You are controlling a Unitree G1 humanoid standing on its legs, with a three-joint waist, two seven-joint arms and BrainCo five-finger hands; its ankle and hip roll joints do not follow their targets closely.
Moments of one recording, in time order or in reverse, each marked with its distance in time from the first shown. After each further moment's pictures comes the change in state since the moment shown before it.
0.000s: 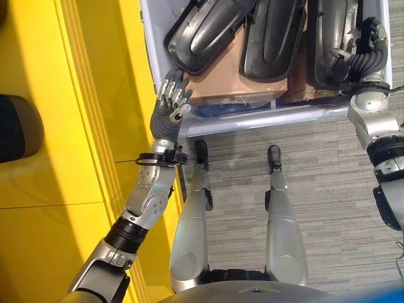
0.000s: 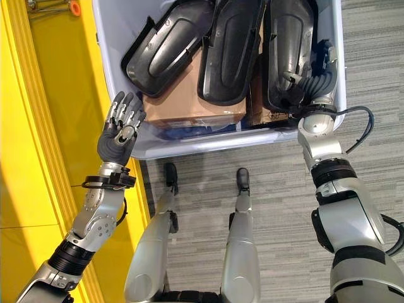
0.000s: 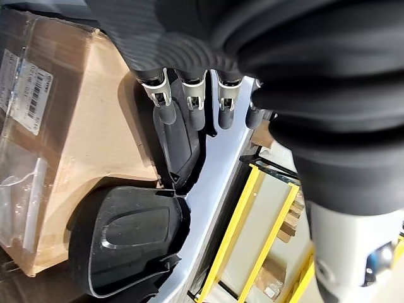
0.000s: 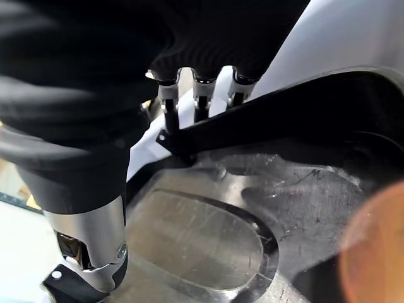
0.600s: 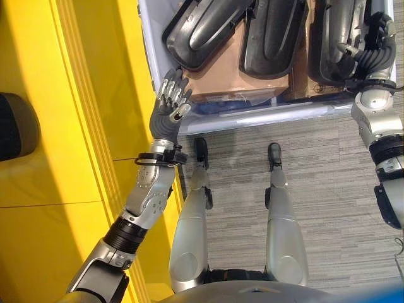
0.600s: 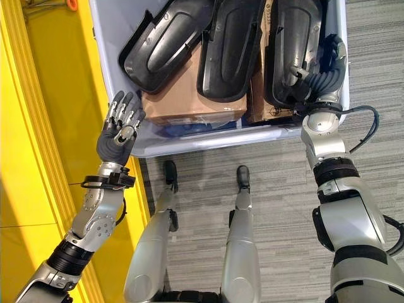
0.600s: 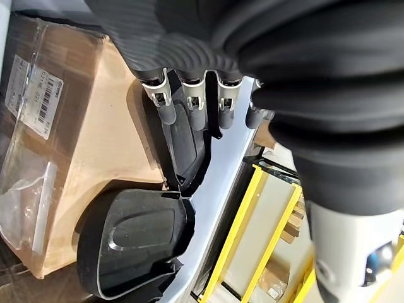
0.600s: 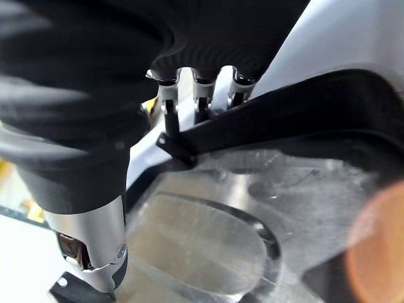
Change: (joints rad) left arm 0.001 0.008 0.000 -0.019 0.000 -0.001 0.002; right arm 0.035 -0.006 -0.048 -0.053 0.000 -0.021 -0.025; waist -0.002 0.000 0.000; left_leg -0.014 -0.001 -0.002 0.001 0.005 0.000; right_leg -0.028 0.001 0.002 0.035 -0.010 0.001
